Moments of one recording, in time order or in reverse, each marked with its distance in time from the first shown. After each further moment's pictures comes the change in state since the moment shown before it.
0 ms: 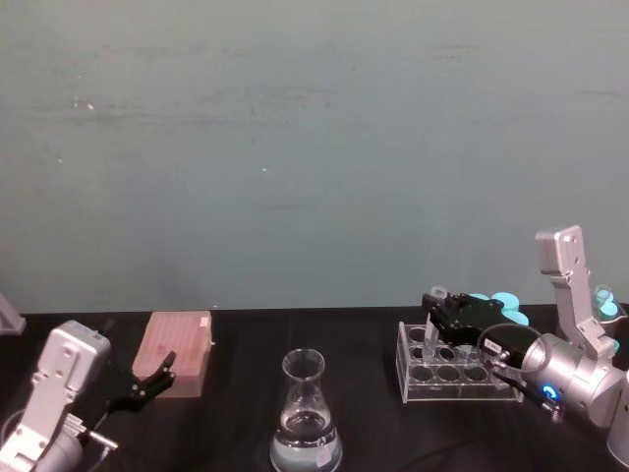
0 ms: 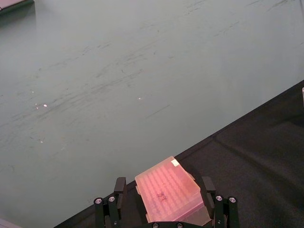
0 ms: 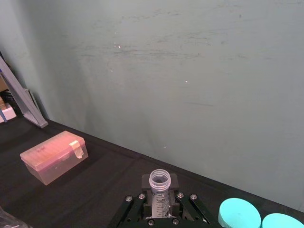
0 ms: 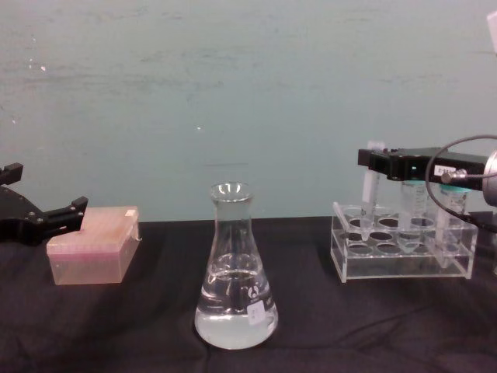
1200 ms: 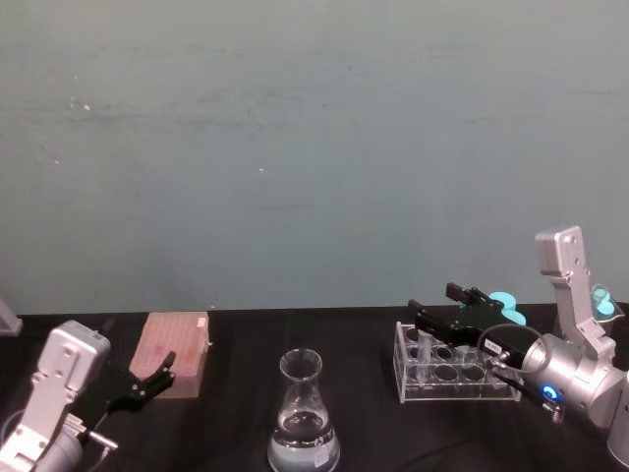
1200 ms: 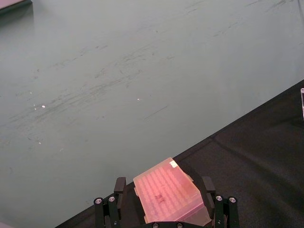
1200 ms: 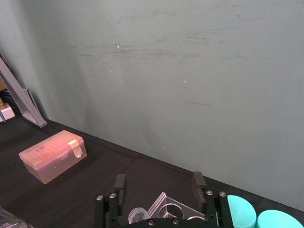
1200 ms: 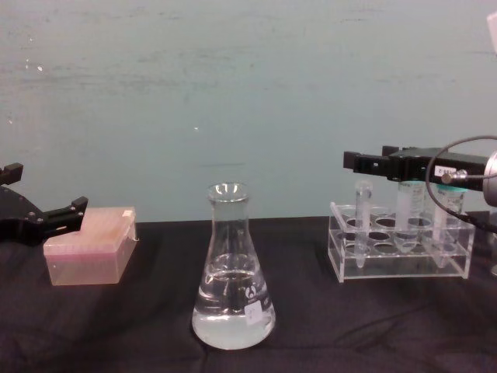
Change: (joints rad) left arm 0.000 0.000 0.000 0.000 0.000 0.000 0.000; right arm -0.001 0.001 0.000 0.000 -0.002 -0.001 0.002
